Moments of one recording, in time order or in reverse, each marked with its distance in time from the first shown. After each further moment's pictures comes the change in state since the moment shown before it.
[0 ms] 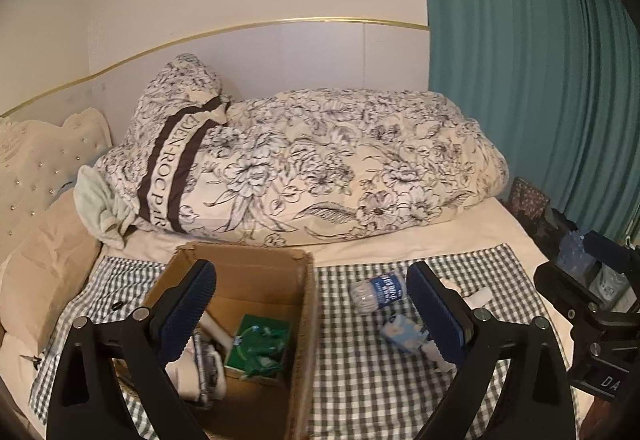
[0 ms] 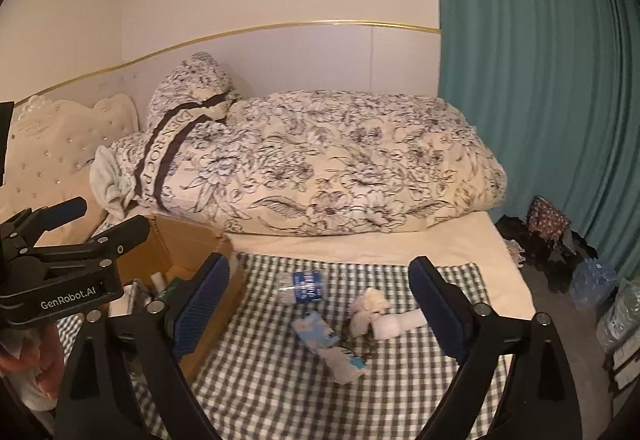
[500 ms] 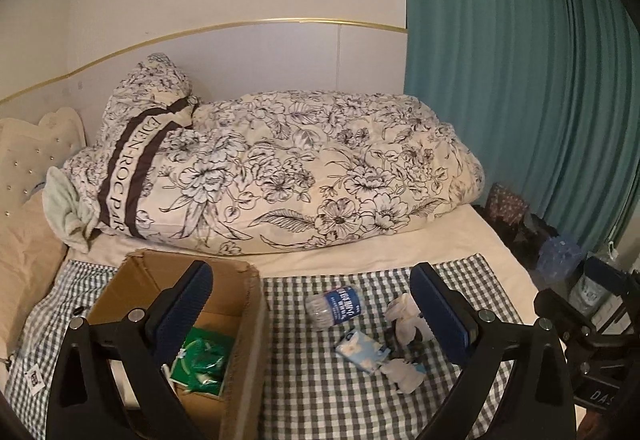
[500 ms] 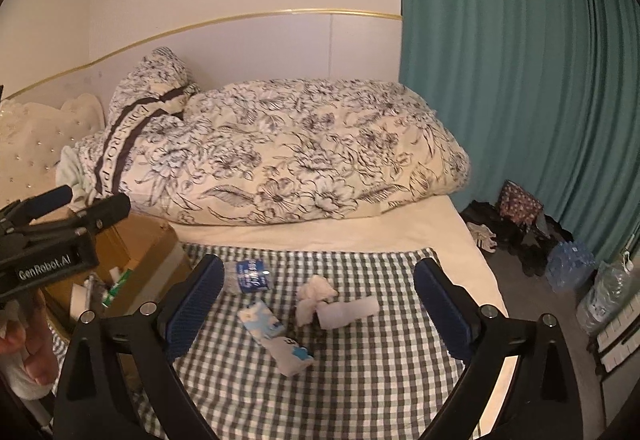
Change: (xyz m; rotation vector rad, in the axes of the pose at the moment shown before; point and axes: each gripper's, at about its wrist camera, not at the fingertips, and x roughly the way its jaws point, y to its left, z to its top) left arm 0.028 -0.044 0.005 -0.012 -0.011 -0.086; right arm 0.015 -0.054 -0.015 0.039 0.045 -0.096
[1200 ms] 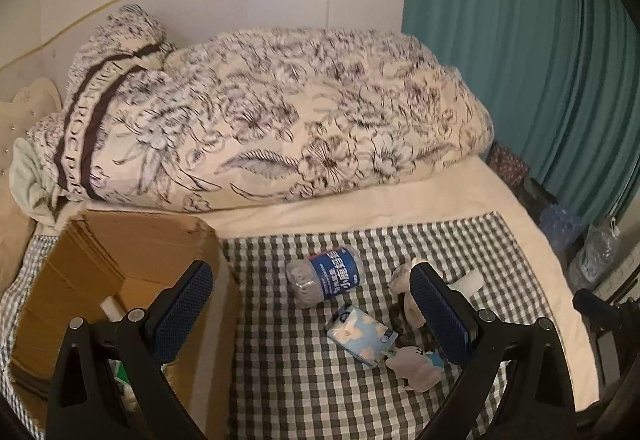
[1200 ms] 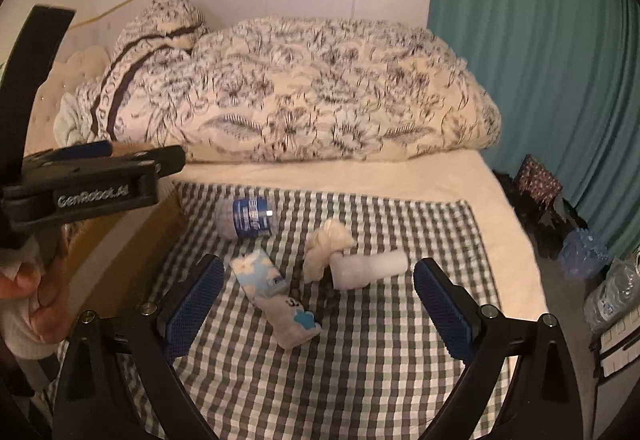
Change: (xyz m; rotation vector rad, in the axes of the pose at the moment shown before) left arm 0.104 -0.014 -0.036 0.016 0.183 -0.034; right arm 0.085 0.010 -0.059 -0.065 0.169 0.067
